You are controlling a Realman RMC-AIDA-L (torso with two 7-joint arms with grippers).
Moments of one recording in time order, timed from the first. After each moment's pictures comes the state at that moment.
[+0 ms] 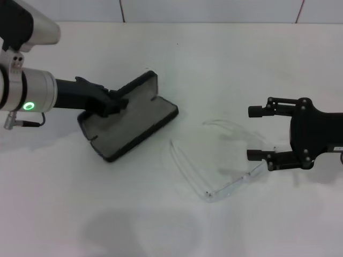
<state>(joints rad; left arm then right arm) -0.50 -2.09 1.15 1.05 2.23 1.18 -2.01 0.51 1.97 -0.99 -0.61 -1.68 -1.70 0.96</state>
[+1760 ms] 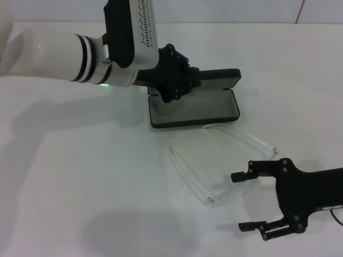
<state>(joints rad) -0.77 -2.09 1.33 0.72 1.94 0.97 -1.17 0.46 2.02 -1.12 -0.58 -1.75 -1.74 0.82</state>
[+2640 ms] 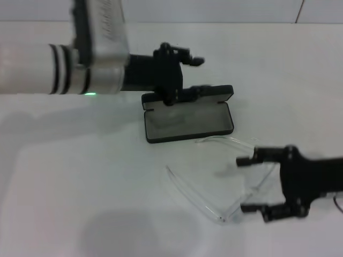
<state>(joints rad) -0.63 -2.09 1.32 0.85 1.76 1.12 -1.17 0.45 2.02 -1.08 -0.61 -1.74 -1.74 0.90</state>
